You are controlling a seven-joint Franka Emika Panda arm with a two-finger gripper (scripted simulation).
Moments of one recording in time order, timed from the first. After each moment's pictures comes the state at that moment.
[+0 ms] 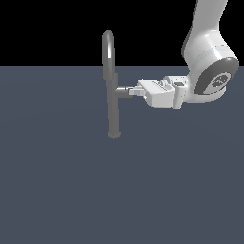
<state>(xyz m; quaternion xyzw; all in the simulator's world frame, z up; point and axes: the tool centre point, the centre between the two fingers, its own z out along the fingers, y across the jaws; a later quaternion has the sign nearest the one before) 0.001 -0.028 0.213 -0.52 0.48 0.50 0.50</state>
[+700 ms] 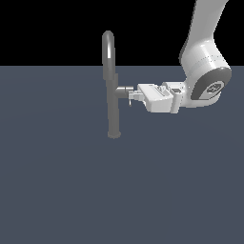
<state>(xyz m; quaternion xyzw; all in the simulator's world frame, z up) 0.014 -0.030 0.195 -0.53 0.47 0.50 0.50</state>
